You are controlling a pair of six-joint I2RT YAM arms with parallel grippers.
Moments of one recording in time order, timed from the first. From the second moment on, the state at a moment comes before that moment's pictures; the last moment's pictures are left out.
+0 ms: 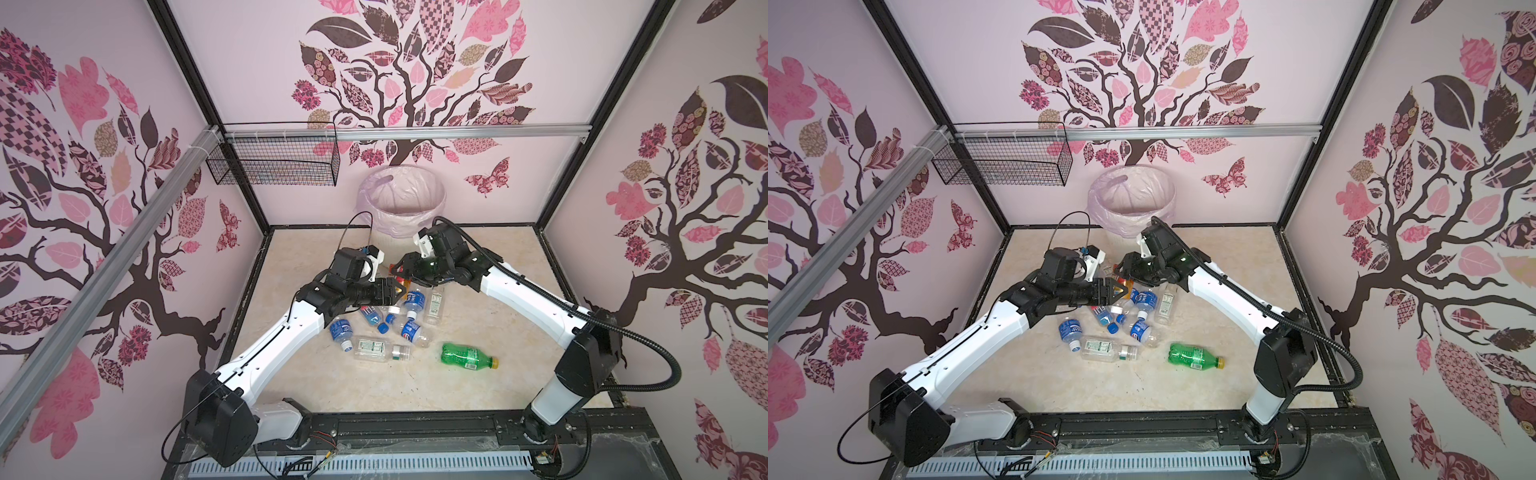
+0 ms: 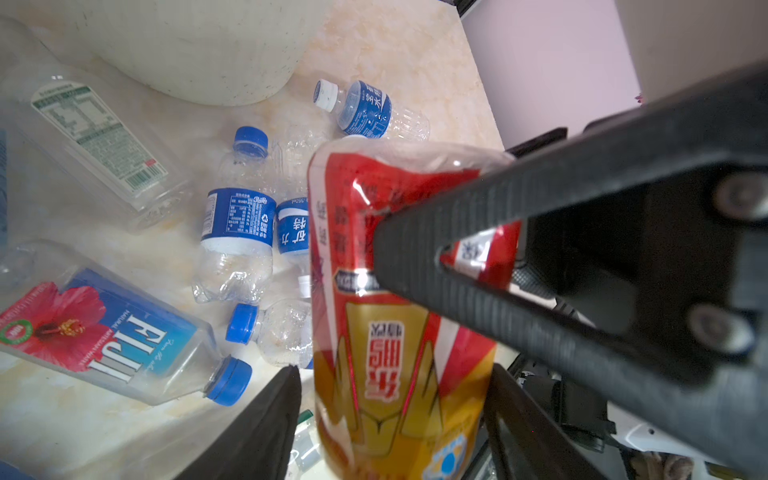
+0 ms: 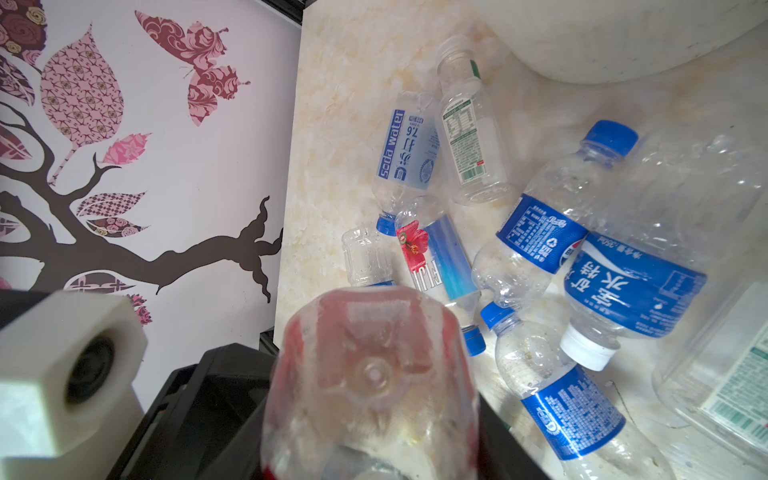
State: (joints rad) left arm -0.54 1.30 1.13 -0.51 0.37 -0.50; right arm 0.64 1.67 1.53 -0.55 -0.34 0.81
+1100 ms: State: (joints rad) left arm -0.62 1.71 2.09 -0.89 0.08 -0.66; right arm 0.37 1.68 1.98 -0.36 0.11 0.52
